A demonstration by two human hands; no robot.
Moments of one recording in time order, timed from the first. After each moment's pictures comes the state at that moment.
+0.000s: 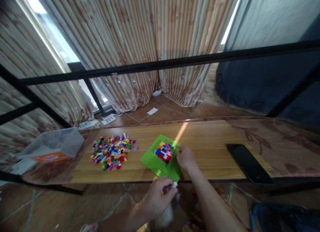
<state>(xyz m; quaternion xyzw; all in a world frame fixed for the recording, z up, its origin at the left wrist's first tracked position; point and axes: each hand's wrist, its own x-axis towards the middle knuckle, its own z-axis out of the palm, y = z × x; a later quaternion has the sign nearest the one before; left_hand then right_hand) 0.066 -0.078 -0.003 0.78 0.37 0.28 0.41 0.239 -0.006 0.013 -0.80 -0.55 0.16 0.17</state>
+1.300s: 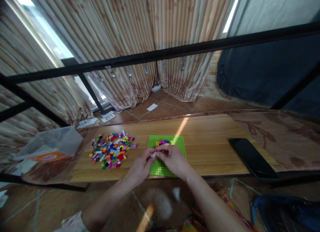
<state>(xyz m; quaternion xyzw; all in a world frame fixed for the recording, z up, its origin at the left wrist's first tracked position) 0.026 -0.011 0.037 0.77 0.43 0.27 0.39 0.193 -0.025 0.040 -0.55 -0.59 0.43 0.41</state>
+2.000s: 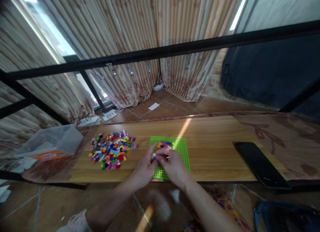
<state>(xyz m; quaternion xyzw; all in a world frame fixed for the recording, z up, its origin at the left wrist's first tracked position) 0.042 -0.008 0.028 0.72 0.39 0.34 0.47 0.181 -0.026 0.035 -0.54 -0.57 0.44 0.44</state>
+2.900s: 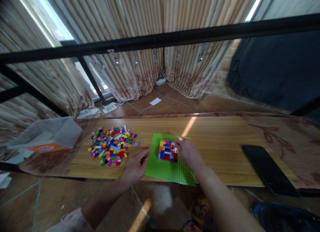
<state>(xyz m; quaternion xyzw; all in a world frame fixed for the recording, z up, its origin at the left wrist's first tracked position) -0.012 0.010 -0.019 0.78 0.46 0.32 0.28 0.237 0.016 0.022 -0.66 -0.72 0.12 0.19</state>
